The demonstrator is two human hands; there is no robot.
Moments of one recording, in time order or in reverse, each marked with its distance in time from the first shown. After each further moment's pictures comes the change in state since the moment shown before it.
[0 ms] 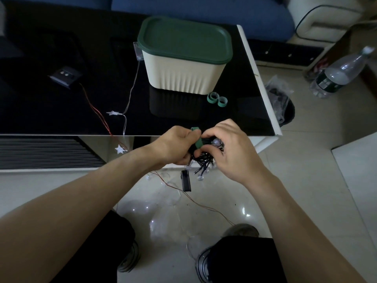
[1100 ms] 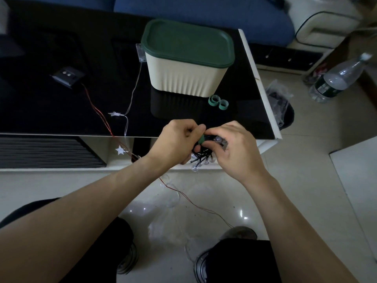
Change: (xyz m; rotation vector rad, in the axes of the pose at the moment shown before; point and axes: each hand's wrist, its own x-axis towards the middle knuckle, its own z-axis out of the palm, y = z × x) left_hand 0.000 0.000 0.003 0.119 0.286 0.225; right_hand 0.003 0.001 0.001 -0.047 0.131 -0.019
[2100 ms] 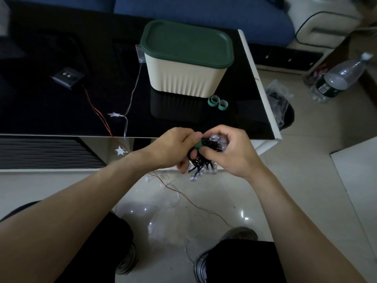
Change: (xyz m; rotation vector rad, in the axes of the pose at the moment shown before) left_hand -0.003 0.006 -0.009 0.149 -0.283 -0.096; right_hand 0.002 0.000 -0.005 0.467 -0.208 0.362
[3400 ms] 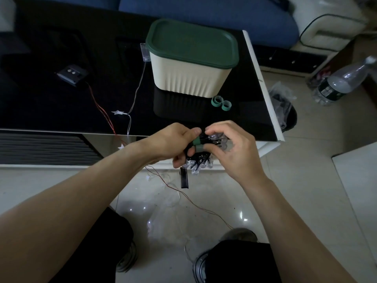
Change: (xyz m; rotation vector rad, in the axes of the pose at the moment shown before) left_hand 0.001 0.002 -0.012 -0.015 -0.015 -0.109; right_hand 0.000 0.011 0.008 -0.216 0.172 -0.447
